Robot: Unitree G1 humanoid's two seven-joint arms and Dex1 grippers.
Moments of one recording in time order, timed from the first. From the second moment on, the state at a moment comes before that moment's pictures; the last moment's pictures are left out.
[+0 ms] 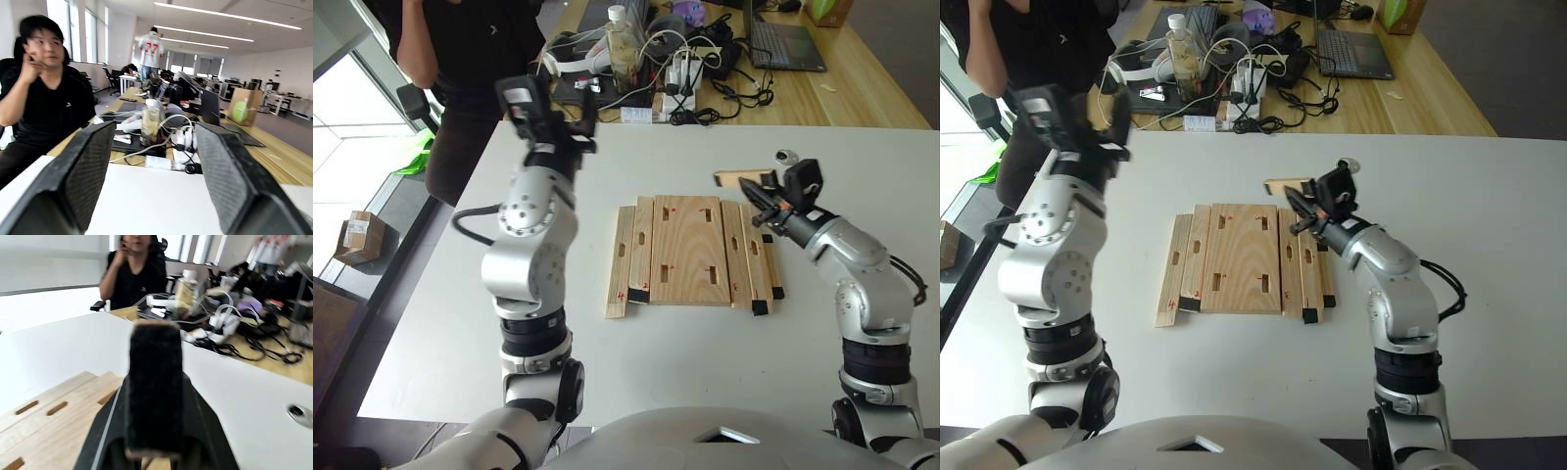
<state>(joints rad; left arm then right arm) -0.41 0.13 0.17 -0.46 -0.25 0.65 0.13 -0.21 -0.30 -0.11 -0.34 0.28 0.74 0.49</state>
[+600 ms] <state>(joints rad) -0.04 -0.04 0.09 -0.55 -0.19 0.64 0.19 -0.48 -0.47 -0.27 -0.19 0.61 1.60 0.33</state>
